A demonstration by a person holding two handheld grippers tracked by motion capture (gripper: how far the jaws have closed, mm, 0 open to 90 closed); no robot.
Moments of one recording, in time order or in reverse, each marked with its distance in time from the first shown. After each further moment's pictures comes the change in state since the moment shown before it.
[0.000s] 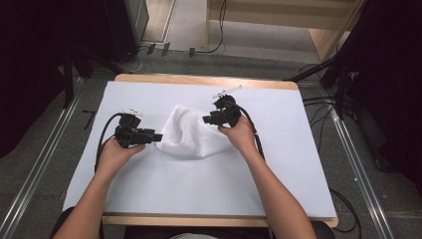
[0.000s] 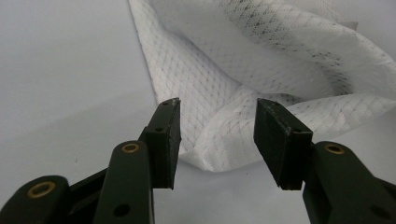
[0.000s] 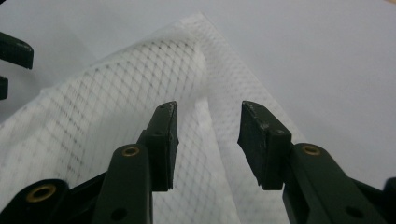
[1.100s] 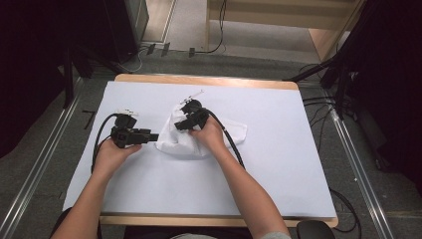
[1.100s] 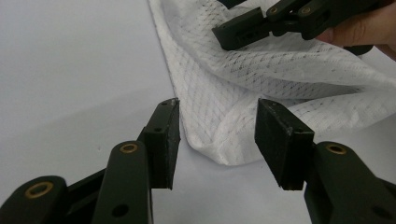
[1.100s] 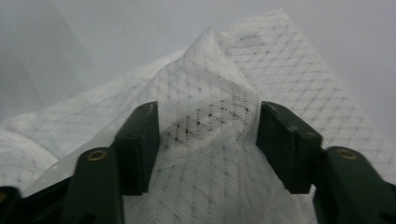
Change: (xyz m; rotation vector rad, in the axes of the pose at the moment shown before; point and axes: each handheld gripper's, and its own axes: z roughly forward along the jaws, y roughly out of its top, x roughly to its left) left arm 0.009 -0.005 -0.005 -0.003 0.020 -0.018; right arm 0.044 0.020 0.094 0.076 0.012 -0.096
